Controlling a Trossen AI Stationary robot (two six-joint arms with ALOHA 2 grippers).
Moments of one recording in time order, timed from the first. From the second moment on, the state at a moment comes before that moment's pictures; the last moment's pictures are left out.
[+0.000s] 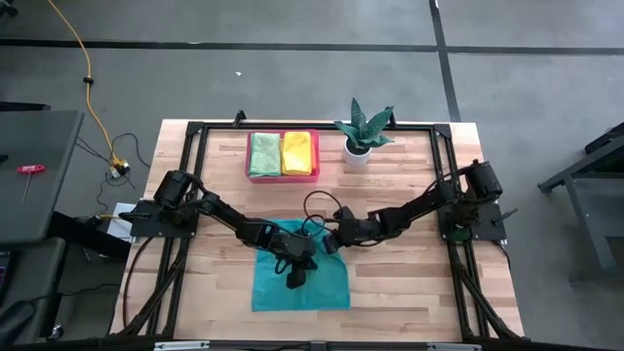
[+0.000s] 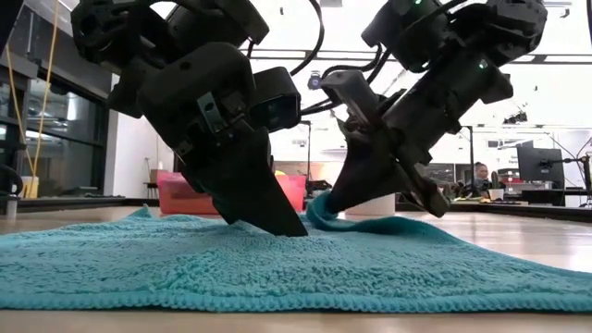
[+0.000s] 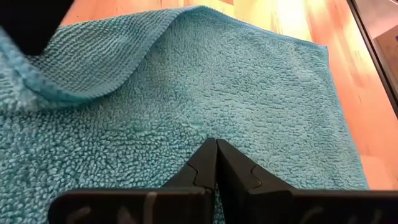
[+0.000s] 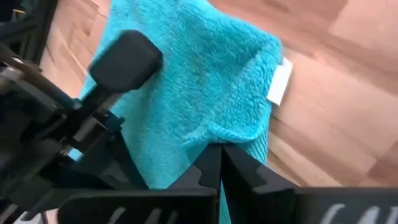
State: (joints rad) left arm -0.18 1.99 0.88 0.37 0.07 -0.44; right arm 0.22 1.82 0.81 0.26 0.15 1.22
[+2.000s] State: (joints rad) left arm -0.11 1.96 1.21 -0.01 0.14 -0.24; right arm 0.41 1.30 0.80 -0.52 0.43 1.02
